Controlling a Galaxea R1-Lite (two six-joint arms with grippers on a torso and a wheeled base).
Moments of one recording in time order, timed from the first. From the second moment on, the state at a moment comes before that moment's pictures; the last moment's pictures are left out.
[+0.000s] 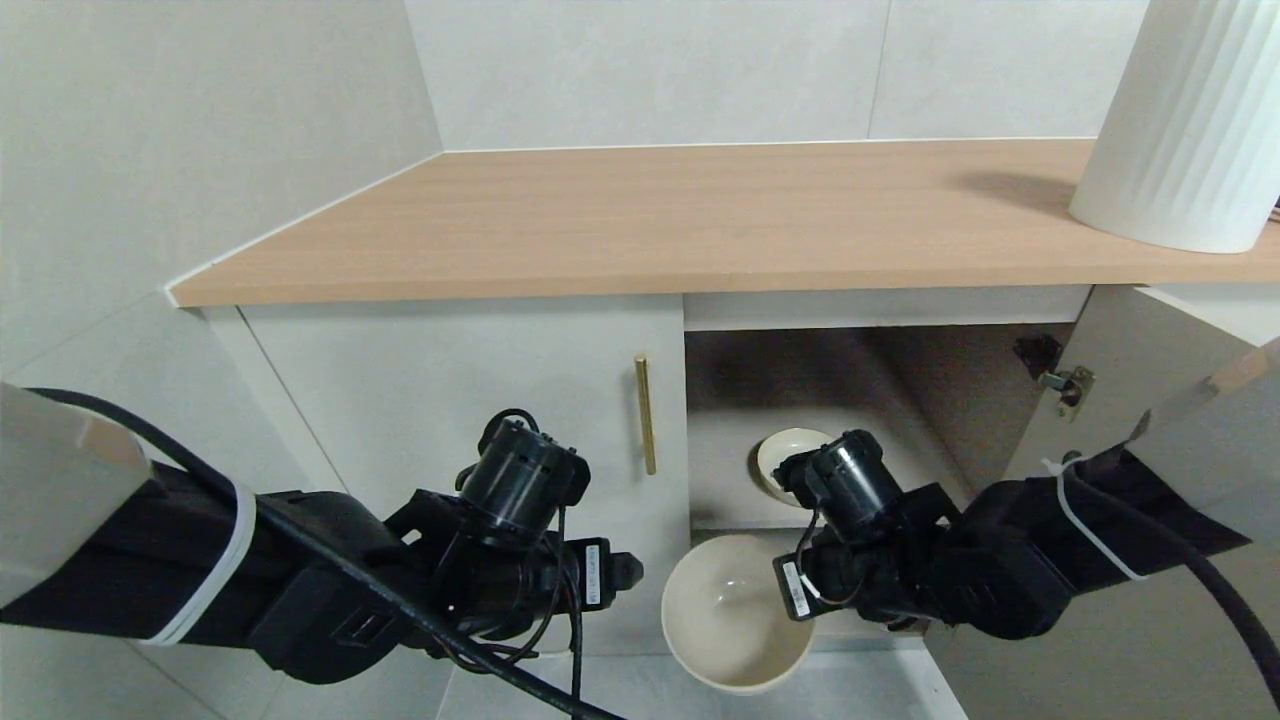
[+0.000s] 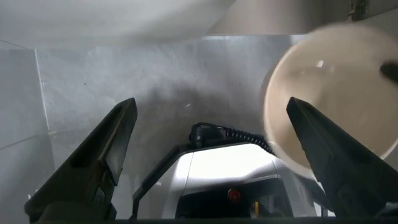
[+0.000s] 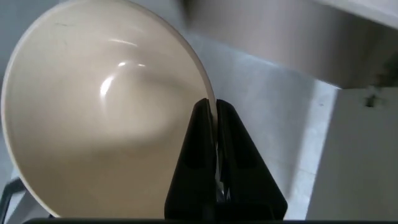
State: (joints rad) left arm -0.63 1.88 -0.84 -0.15 0.17 -0.58; right arm 0.68 2.06 -1.01 -0.17 -0.21 0.29
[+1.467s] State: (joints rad) left arm -0.63 1.87 -0.84 -0.15 0.17 -0.58; right arm 0.37 2.33 -1.48 -0.17 -0.40 0.71
